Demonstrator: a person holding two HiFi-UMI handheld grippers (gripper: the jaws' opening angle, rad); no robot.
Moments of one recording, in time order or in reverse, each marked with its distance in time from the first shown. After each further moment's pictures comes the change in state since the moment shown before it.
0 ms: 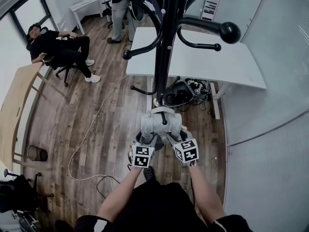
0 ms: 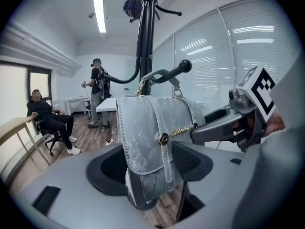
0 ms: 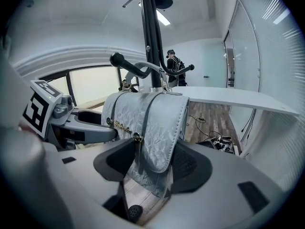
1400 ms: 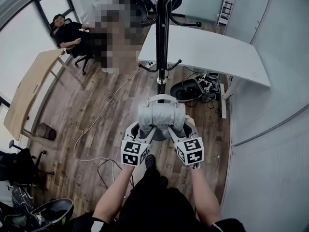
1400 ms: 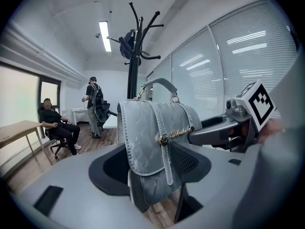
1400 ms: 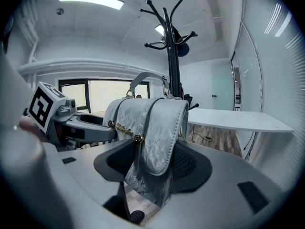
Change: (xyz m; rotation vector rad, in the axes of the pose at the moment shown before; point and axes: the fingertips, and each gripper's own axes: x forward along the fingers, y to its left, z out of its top) left arm -0.153 -0.071 0.048 -0.019 -0.180 0.048; right arm -0.149 0.065 0.033 -0.104 -0.199 0.086
